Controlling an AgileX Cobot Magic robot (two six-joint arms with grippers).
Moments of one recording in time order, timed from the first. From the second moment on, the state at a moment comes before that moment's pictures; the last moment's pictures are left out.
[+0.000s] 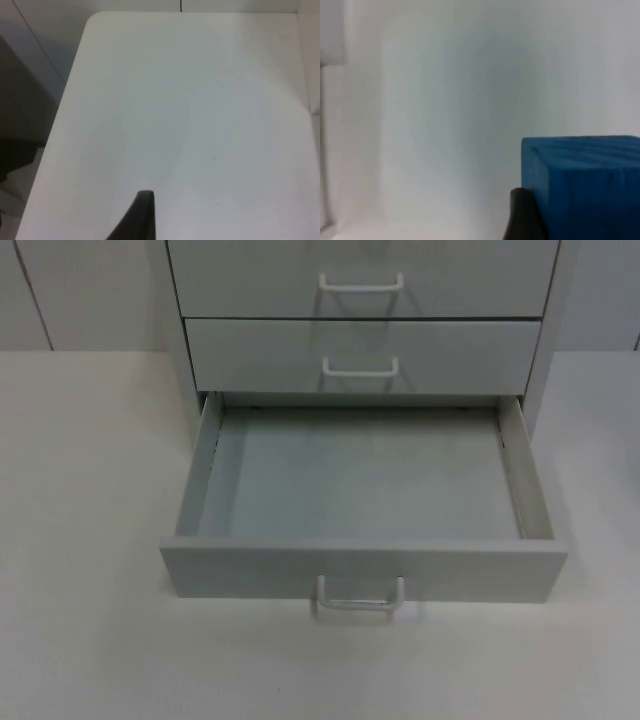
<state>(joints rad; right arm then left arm) 0.01 1.48 -1.01 -0.10 0.68 0.12 0.16 0.75 -0.94 -0.01 0.96 0.06</state>
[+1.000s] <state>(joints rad) 0.78 1.88 -1.37 -0.43 0.65 0.71 0.16 0.75 -0.94 -0.01 0.96 0.06</state>
